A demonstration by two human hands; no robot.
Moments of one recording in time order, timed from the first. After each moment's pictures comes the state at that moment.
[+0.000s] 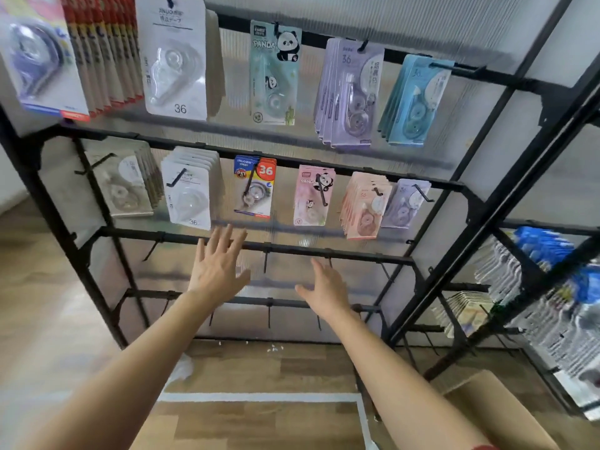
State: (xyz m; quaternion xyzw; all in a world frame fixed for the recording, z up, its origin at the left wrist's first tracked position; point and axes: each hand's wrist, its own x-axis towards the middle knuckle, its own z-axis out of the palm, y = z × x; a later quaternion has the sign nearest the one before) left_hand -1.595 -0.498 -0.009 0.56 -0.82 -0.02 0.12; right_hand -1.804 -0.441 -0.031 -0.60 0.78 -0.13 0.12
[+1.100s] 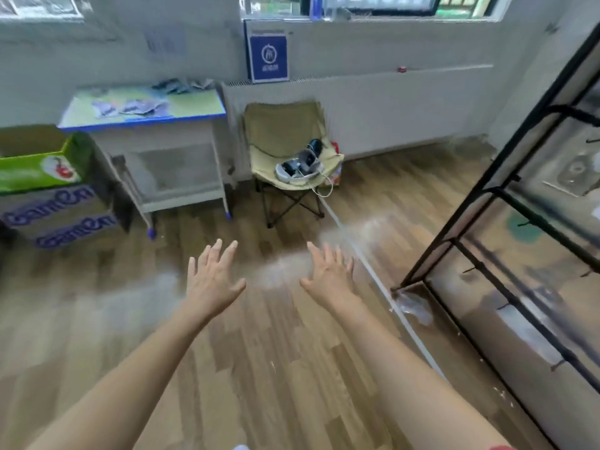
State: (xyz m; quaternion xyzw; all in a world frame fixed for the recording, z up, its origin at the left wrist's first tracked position) left_hand -1.229 0.117 -0.055 0.95 -0.28 -0.05 0.14; right_hand -1.342 -0.067 -0.048 -0.95 0.28 0.06 0.15
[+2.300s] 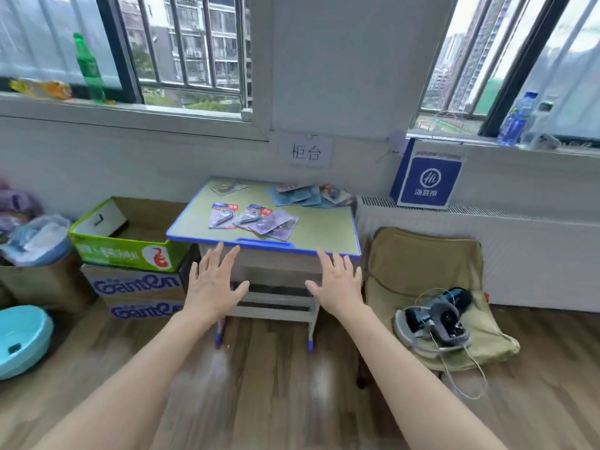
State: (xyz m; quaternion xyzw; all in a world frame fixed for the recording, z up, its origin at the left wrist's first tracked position) left_hand -0.609 0.119 0.009 0.98 -0.09 0.06 0.18; right_hand -0.641 -0.105 0.018 -0.99 0.09 0.01 0.13
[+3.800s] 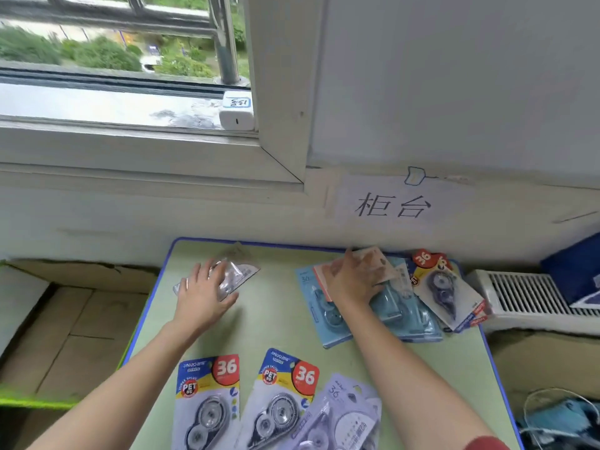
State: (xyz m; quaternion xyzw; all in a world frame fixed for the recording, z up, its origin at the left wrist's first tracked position) left_hand 0.064 0.120 -0.123 0.99 -0.06 -0.10 0.11; right_hand 0.046 -0.137 -0.119 -0.92 0.32 0.13 0.20
